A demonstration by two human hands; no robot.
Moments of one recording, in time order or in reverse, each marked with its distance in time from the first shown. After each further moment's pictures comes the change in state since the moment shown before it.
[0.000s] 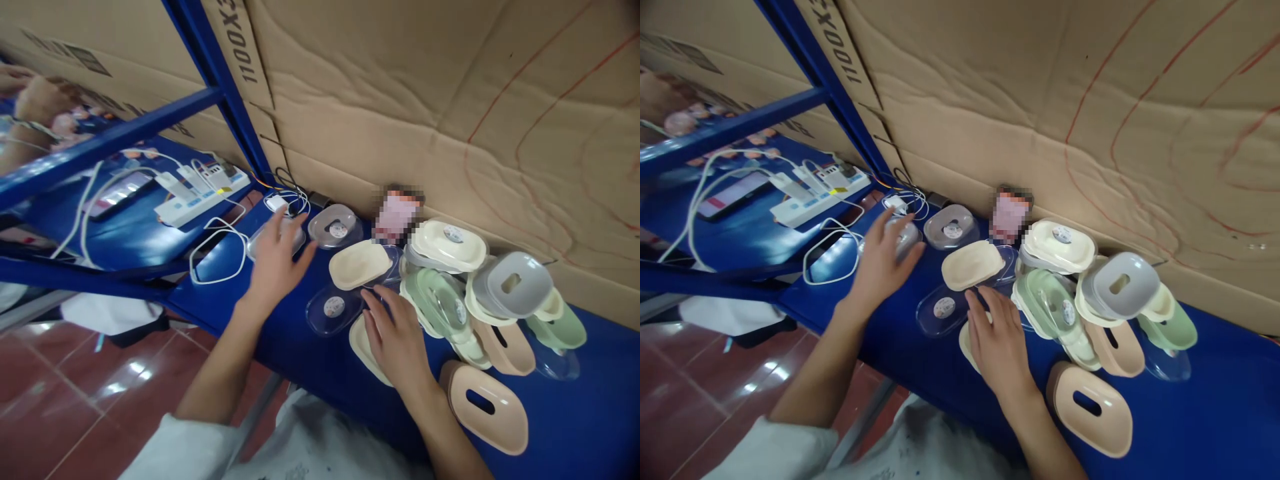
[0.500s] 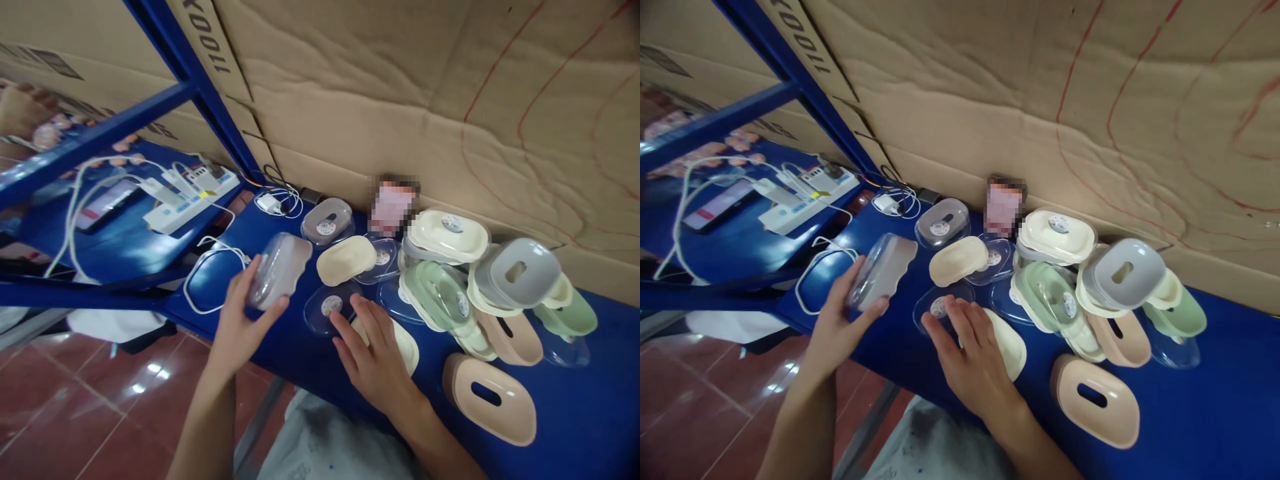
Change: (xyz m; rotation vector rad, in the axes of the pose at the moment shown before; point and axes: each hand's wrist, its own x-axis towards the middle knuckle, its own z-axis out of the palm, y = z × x) left_hand -0.088 0.001 -0.036 -0.341 -0.046 -0.362; right_hand -0.018 -0.033 0.012 0.102 0.039 -0.083
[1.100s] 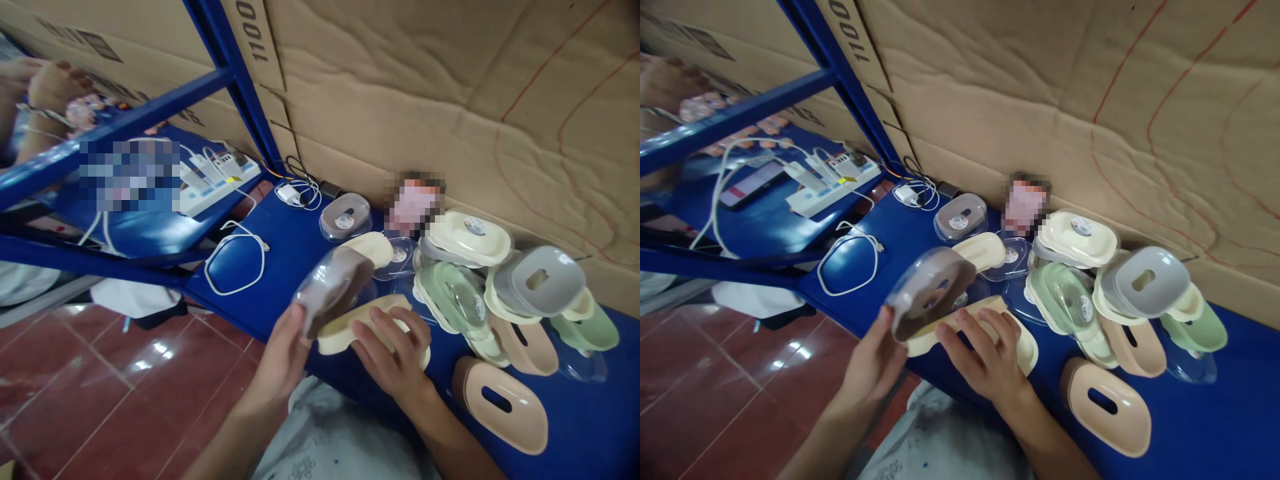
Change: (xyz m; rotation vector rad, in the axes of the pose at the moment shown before) left_hand -0.059 0.055 0.039 -1.138 -0.111 -0.507; right_hand 0.011 0.002 -0.008 -0.055 0.307 -0.147
